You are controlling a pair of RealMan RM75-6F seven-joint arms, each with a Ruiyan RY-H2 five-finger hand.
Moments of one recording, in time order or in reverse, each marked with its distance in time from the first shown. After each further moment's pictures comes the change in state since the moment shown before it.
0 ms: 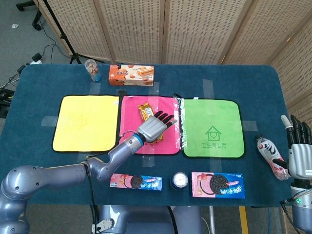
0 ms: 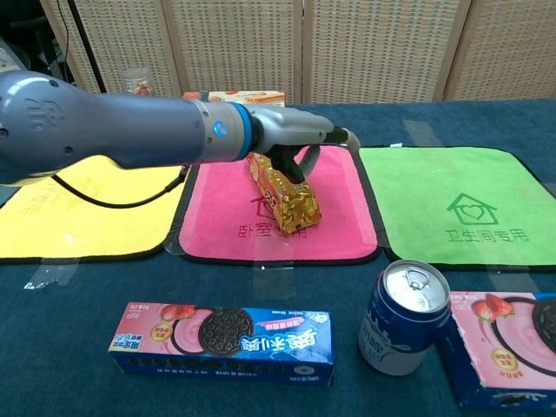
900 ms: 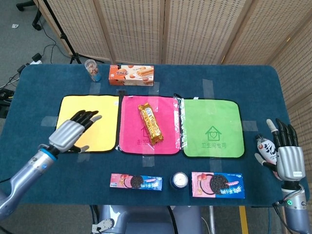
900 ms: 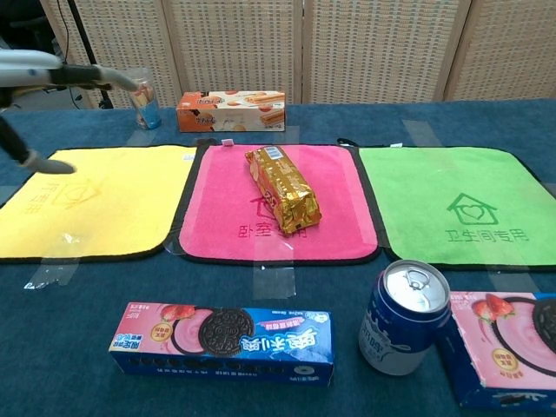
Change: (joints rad) left arm 0.626 0.633 0.057 -0.471 0.631 0.253 -0.535; right arm 0.051 -0.034 -0.108 0.019 -0.004 0.050 -0.032
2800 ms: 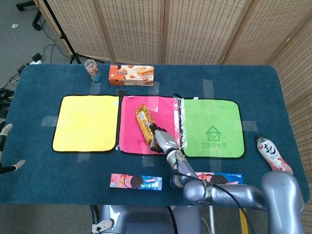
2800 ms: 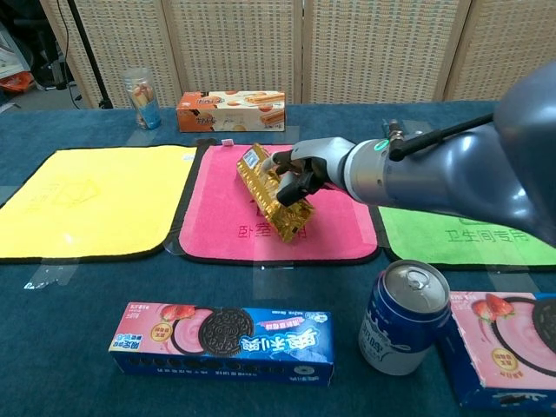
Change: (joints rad) left arm 0.512 0.019 0.078 0.087 -0.101 0.578 -0.011; right arm 0.836 -0.359 0.334 -0.303 1.161 -0.783 -0.490
